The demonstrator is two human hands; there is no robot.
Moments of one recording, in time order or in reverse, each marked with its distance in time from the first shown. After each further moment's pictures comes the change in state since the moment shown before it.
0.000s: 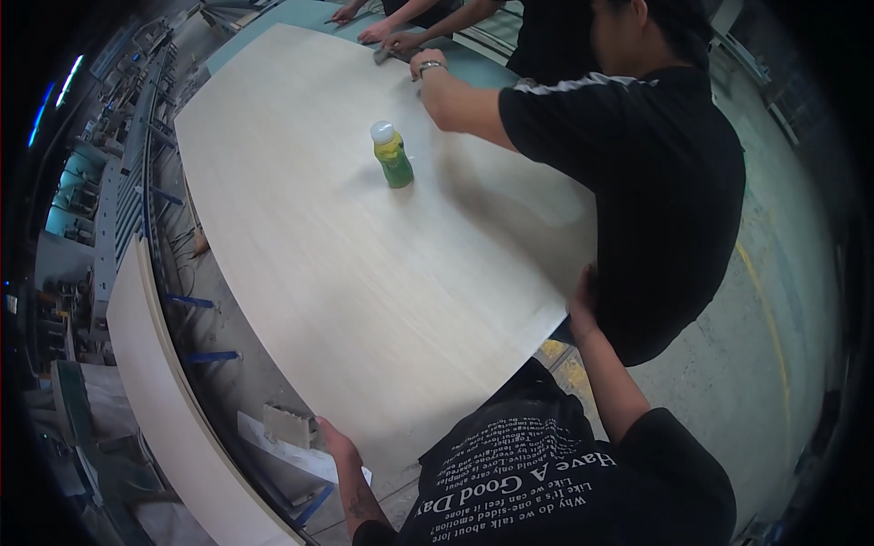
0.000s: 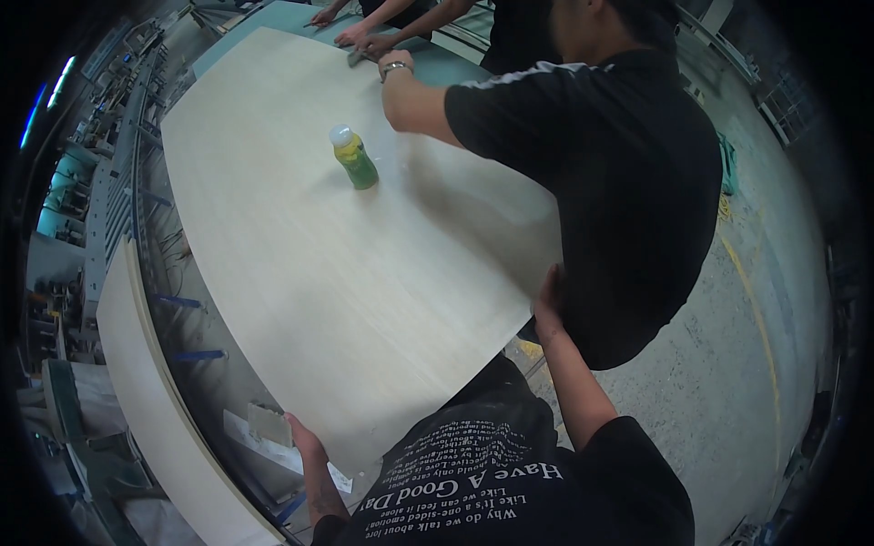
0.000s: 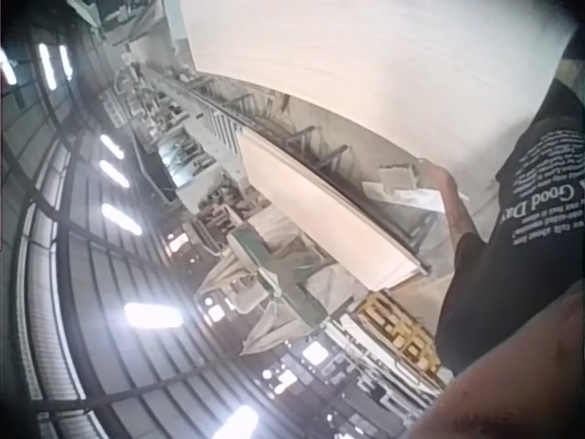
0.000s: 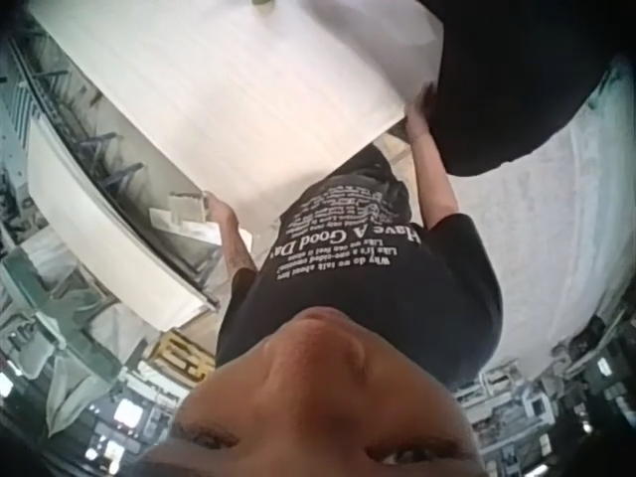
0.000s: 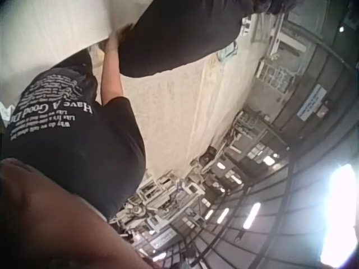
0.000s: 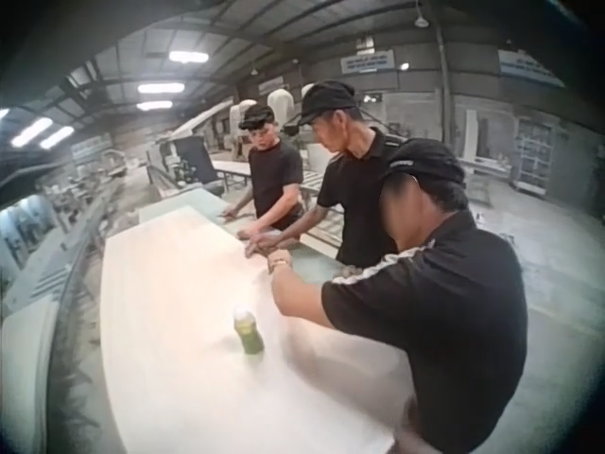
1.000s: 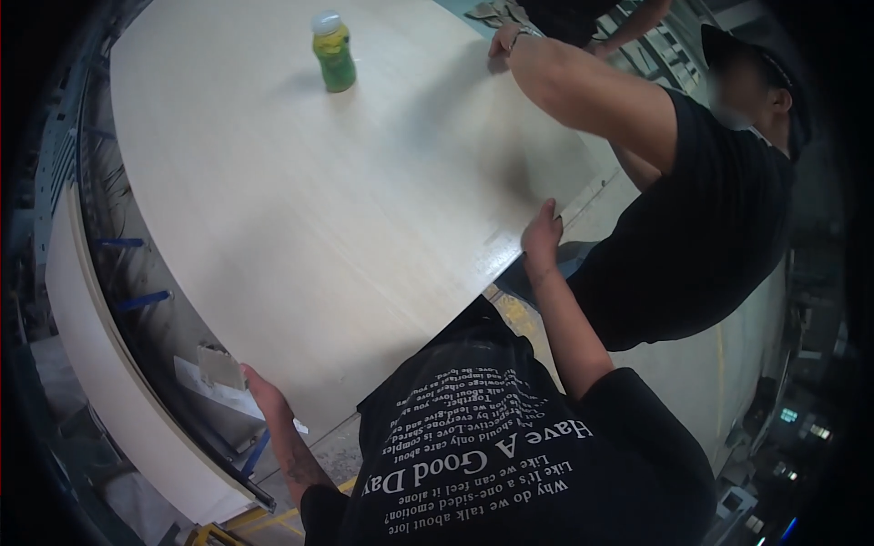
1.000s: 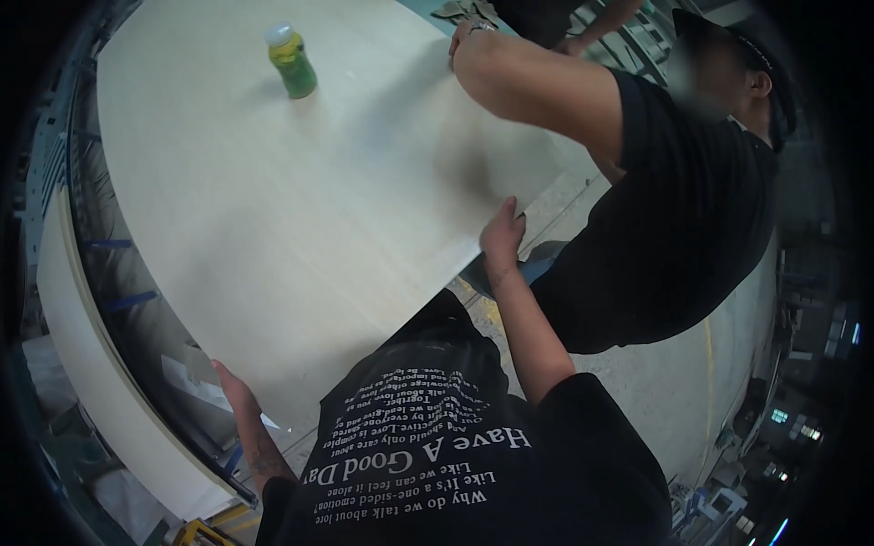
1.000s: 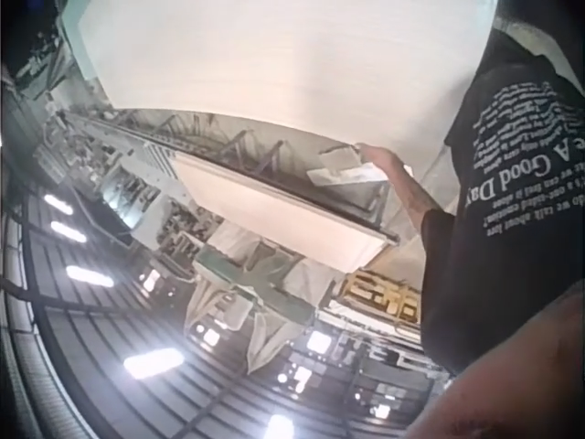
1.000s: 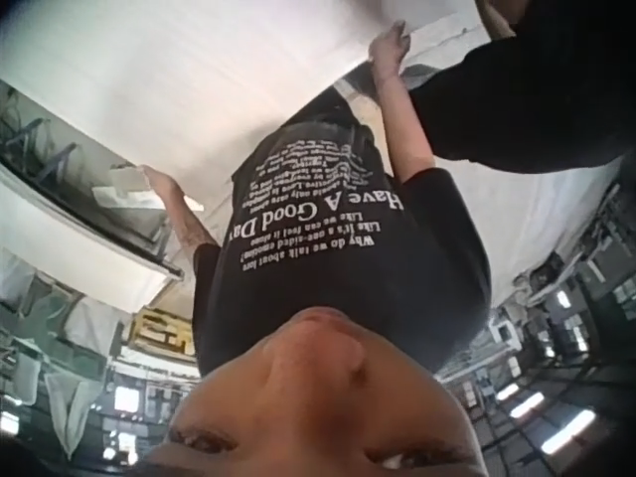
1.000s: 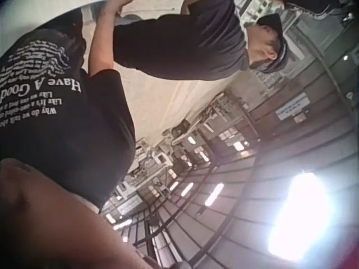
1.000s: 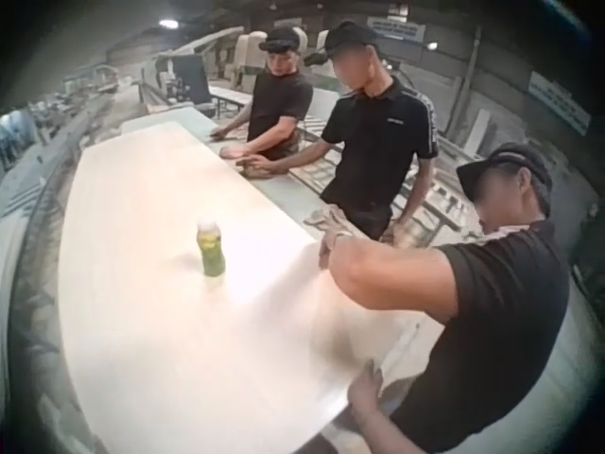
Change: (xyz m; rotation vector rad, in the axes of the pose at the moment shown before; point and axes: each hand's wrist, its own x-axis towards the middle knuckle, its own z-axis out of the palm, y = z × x) left_hand -0.014 0.021 0.016 0.057 -0.011 -0.008; right_hand -0.031 -0.035 0.045 -0.176 0.291 0.005
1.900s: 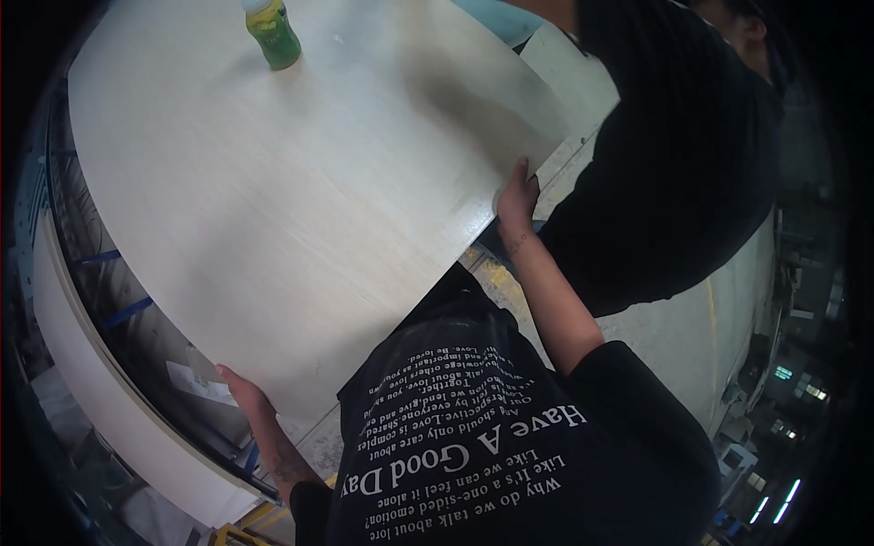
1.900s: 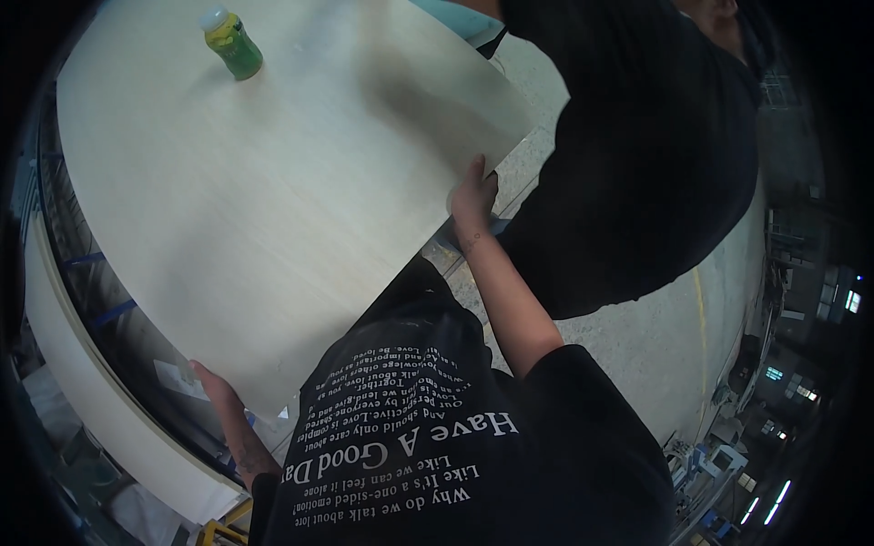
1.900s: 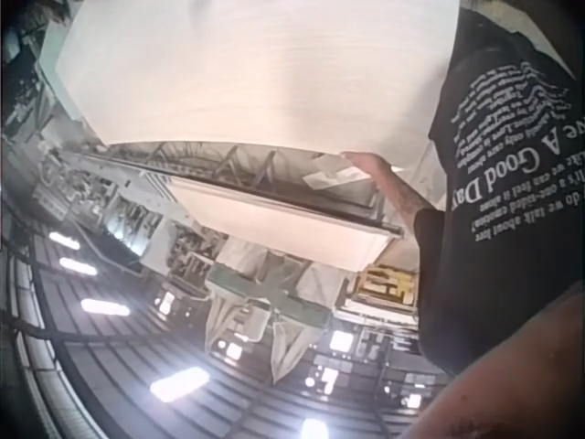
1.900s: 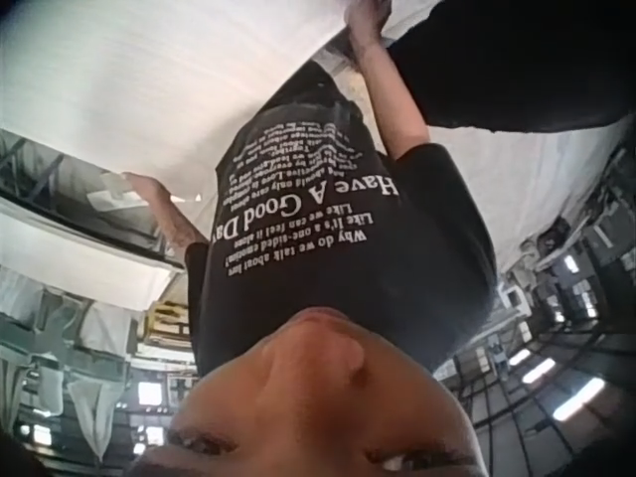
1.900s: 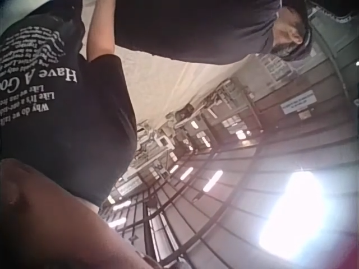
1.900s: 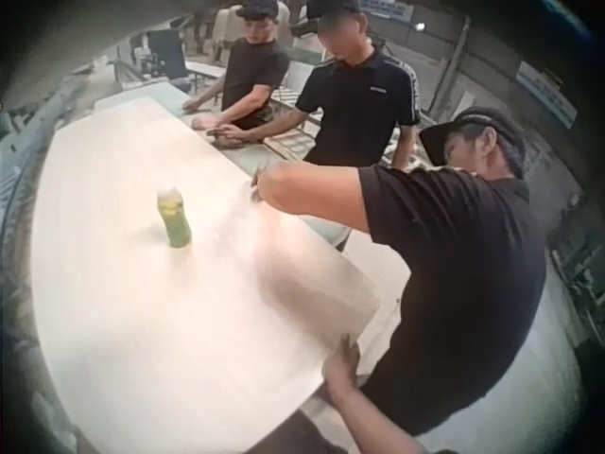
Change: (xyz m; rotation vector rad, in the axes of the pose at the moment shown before) left_hand 0.003 0.002 -0.006 0.109 0.081 -0.091; right_hand -0.015 -0.013 0.000 -0.050 0.016 -0.107
